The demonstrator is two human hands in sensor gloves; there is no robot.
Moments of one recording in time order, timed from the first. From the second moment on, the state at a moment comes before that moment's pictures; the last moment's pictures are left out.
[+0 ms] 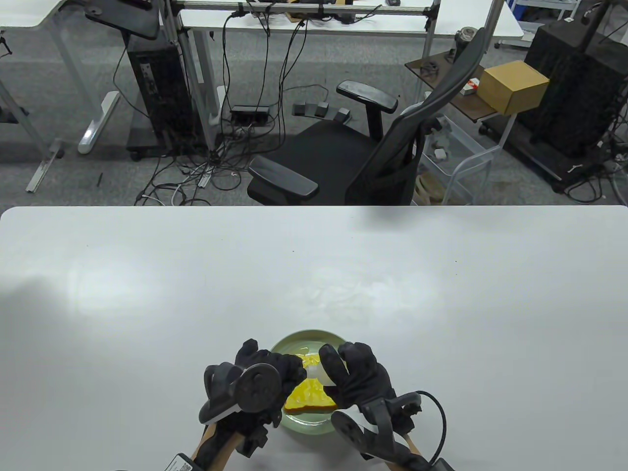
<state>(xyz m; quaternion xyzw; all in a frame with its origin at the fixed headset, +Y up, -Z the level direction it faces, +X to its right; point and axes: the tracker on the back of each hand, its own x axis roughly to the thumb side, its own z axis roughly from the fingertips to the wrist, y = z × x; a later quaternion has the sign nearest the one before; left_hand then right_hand) -0.129 -0.699 -0.265 0.05 -0.22 0.15 0.96 0.072 -0.729 -0.237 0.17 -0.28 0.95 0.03</state>
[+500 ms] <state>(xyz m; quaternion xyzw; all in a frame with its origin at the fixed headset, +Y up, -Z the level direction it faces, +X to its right) -0.115 -0.695 -0.244 0.26 -0.26 0.00 0.93 0.079 -0.725 -0.242 0.16 -0.27 0.95 0.07</state>
